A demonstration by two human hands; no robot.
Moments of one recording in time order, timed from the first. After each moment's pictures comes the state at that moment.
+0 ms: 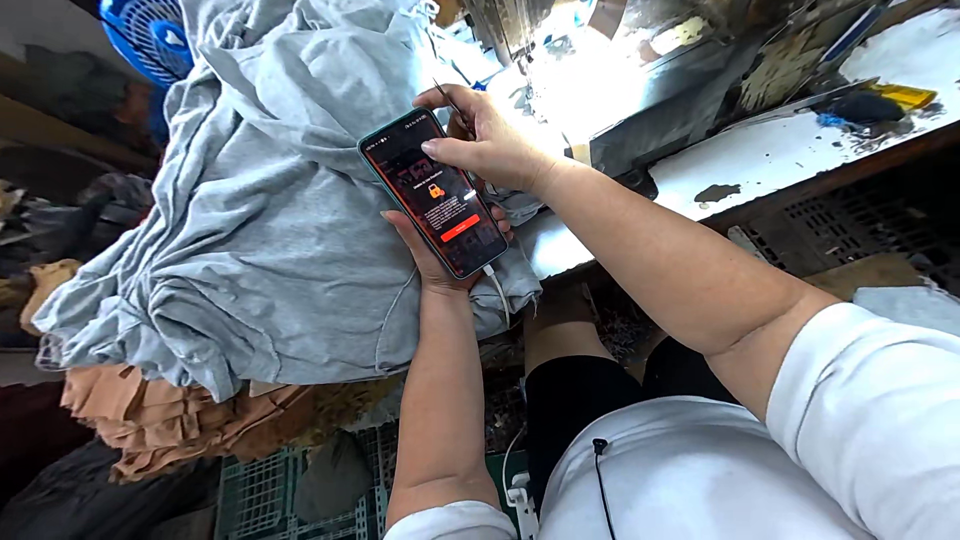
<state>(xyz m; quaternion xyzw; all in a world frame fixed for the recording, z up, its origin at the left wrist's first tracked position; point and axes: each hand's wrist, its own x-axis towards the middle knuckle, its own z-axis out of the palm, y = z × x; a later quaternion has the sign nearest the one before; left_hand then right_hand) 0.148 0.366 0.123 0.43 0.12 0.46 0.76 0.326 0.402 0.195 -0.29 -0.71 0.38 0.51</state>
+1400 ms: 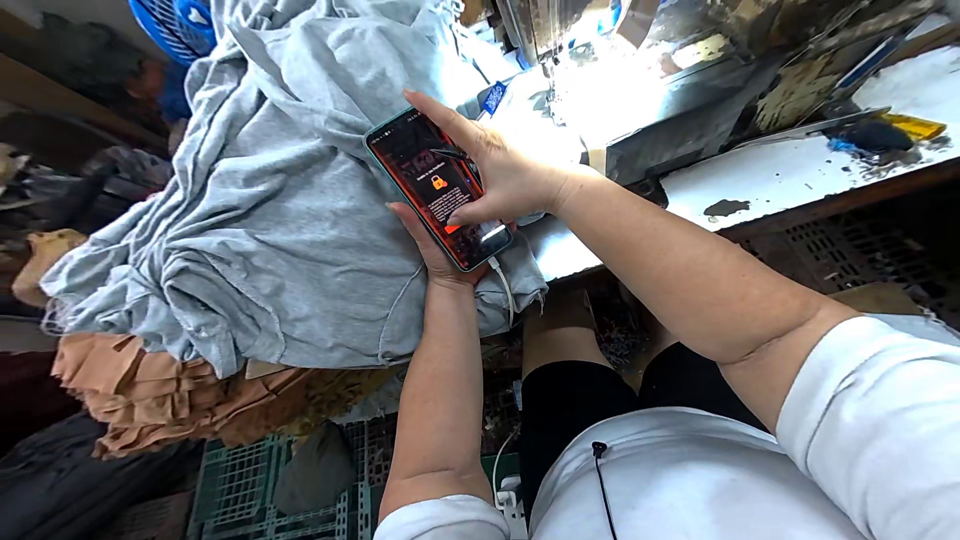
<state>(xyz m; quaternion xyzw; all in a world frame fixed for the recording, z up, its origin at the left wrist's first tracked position) 0.151 0.362 0.126 0.42 0.11 0.59 0.68 0.316 0.399 0.187 -0.24 -0.84 0.24 0.42</state>
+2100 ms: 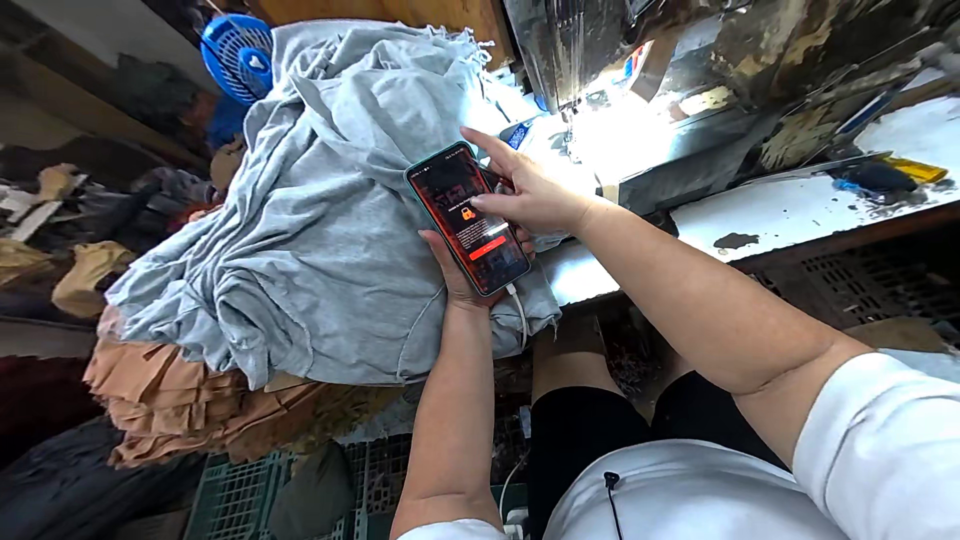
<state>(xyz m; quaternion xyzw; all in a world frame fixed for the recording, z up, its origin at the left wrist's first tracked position) 0.148 0.360 0.125 0.43 0.10 0.51 0.74 0.325 0.393 0.196 -0.27 -0.77 0.38 0.44</state>
